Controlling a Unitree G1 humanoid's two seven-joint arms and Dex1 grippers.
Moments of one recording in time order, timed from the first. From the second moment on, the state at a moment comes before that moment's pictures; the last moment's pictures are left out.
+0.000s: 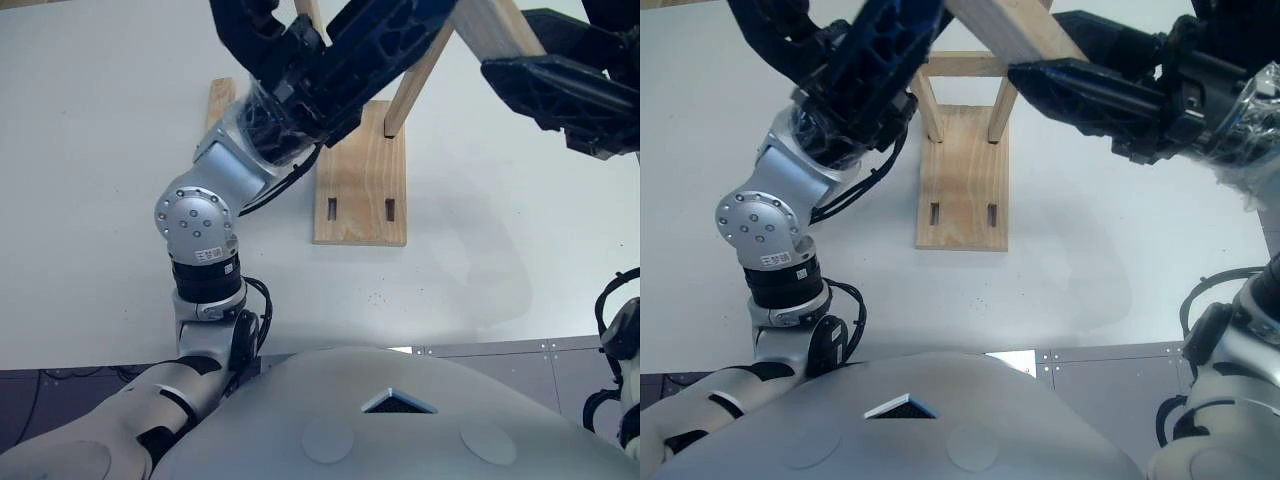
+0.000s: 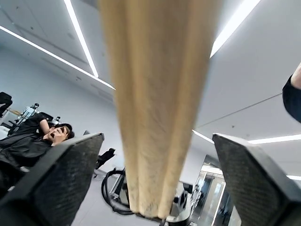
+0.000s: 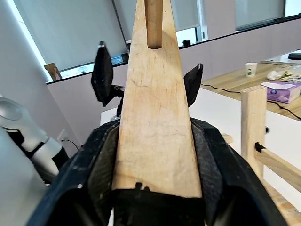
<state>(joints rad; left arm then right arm) -0.34 0.02 0.05 -0.35 -1.32 0.72 -0.58 -0.38 -0.76 -0.37 -0.48 1.45 1.07 0.65</state>
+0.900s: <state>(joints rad) -0.36 0.05 0.06 -0.34 -1.25 0.62 -0.62 -0.32 -0.77 -0.31 -0.50 1.54 1.02 0.52</state>
